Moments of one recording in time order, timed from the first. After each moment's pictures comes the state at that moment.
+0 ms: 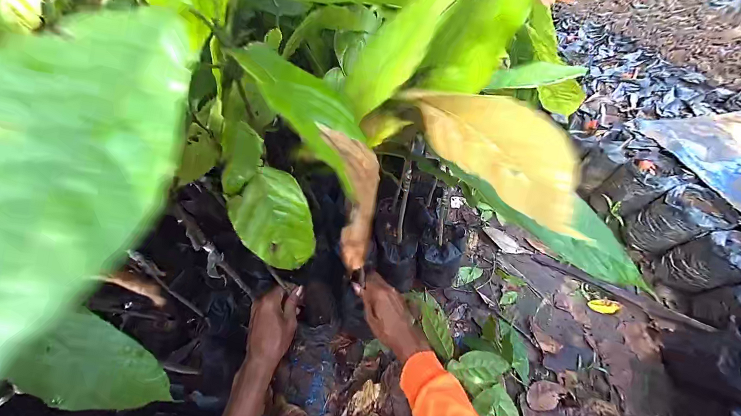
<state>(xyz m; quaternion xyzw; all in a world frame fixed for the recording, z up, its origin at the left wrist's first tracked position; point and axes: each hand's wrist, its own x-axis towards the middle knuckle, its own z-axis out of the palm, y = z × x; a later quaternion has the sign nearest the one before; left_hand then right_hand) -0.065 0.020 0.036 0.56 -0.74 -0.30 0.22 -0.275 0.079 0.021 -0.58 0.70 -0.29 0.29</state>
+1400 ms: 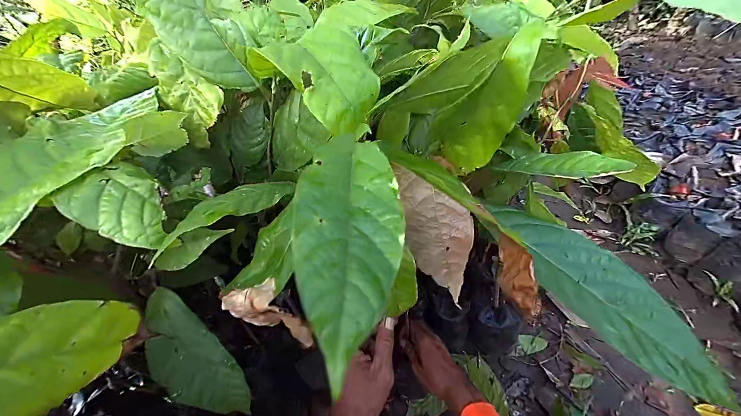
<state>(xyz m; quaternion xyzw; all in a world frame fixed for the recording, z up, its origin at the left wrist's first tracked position) -0.132 0.072 0.121 0.39 -0.67 -0.29 0.56 -0.282 0.060 0.023 -0.63 0.66 -0.20 0.36</state>
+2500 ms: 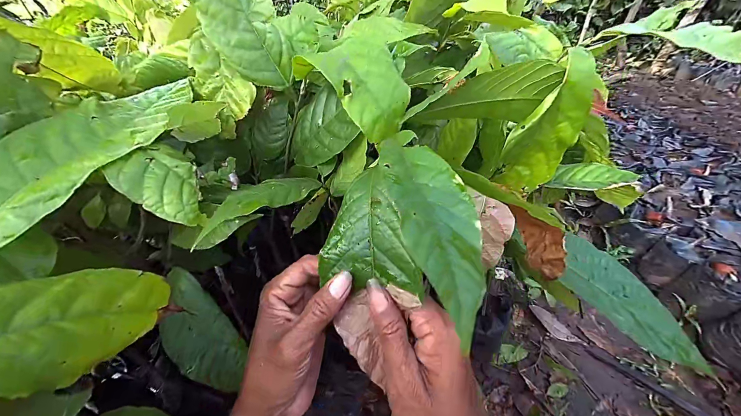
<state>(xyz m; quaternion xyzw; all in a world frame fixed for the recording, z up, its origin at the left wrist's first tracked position) -0.082 0.084 0.247 0.14 -0.50 -0.58 0.63 -0.200 0.131 0.241 -0.59 0.44 -0.66 0.15</state>
